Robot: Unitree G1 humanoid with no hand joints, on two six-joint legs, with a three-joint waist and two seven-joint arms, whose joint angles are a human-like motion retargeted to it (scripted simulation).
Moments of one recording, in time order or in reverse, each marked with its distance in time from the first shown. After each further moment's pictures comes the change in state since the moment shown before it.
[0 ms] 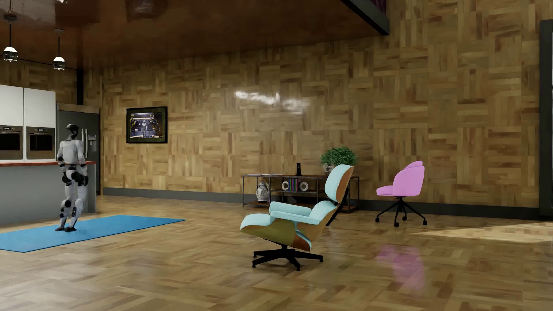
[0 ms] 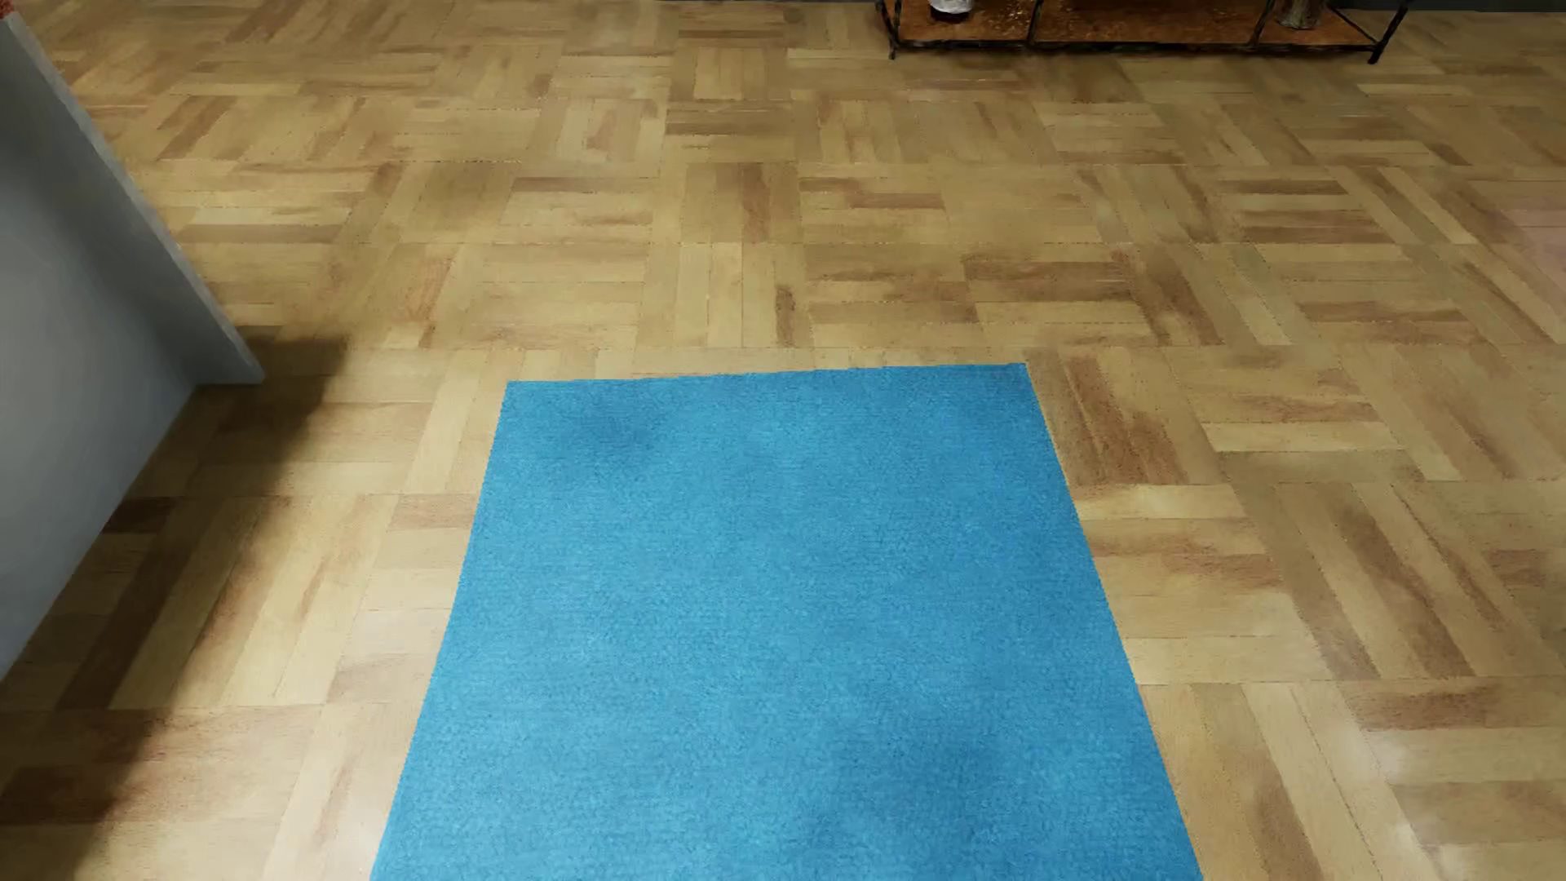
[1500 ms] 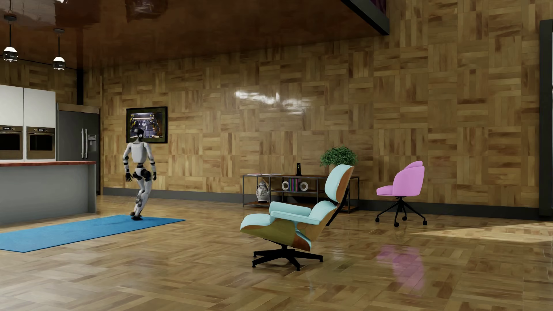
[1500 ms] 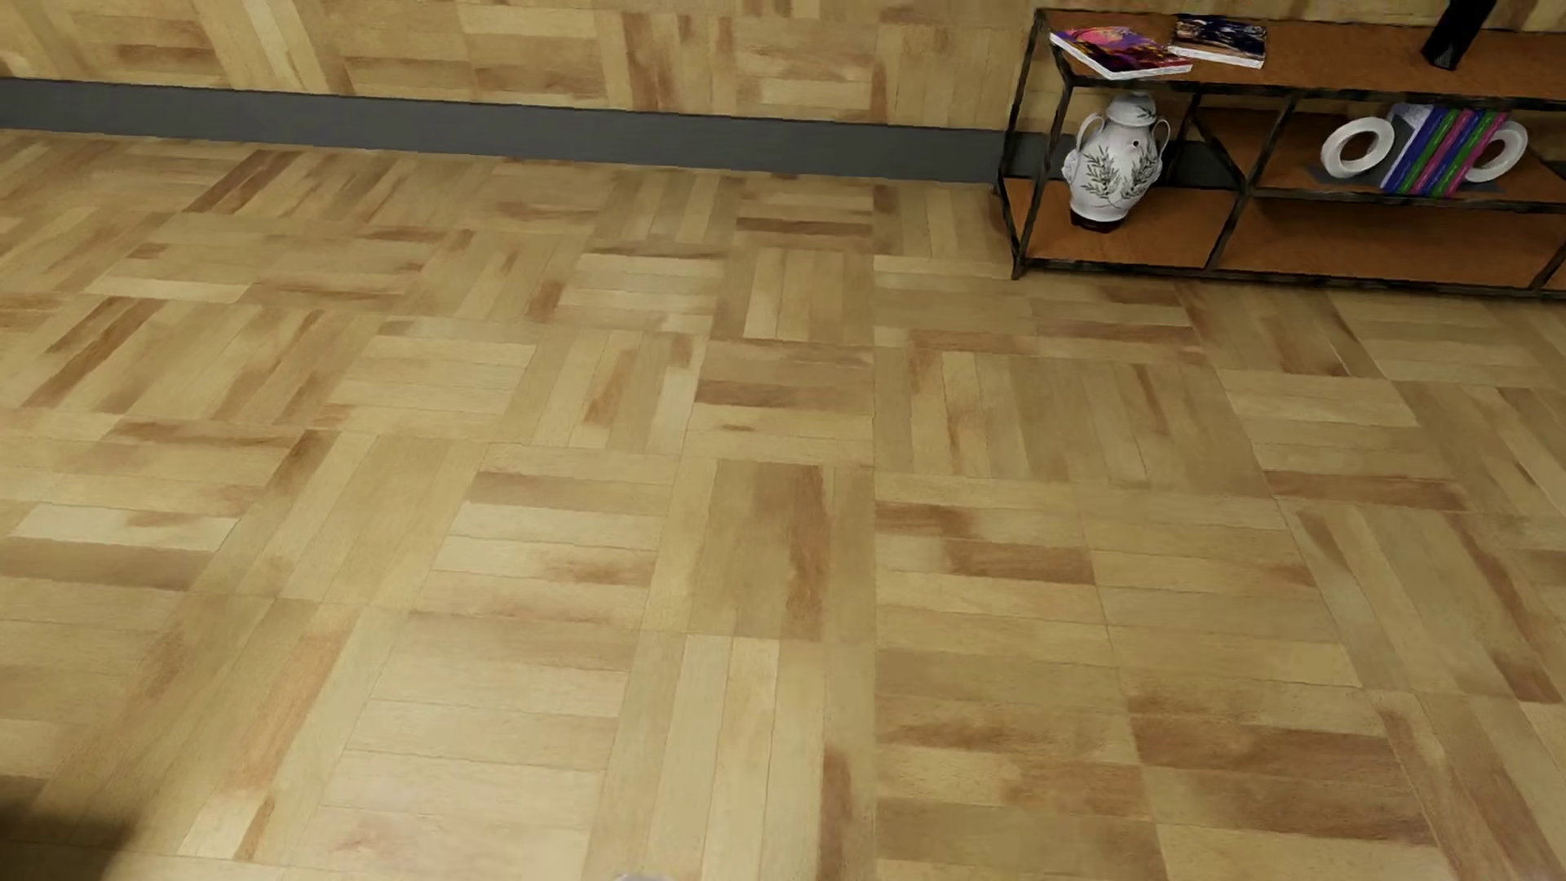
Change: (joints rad) body -0.358 0.252 0.155 0.122 -0.010 0.021 0.000 0.000 0.075 0.668 -0.016 0.196 -0.055 -0.117 -0.118 0.015 -0.085 0.000 0.000 0.157 0.065 0.035 -0.067 0.000 0.000 0.000 0.000 0.000 0.000
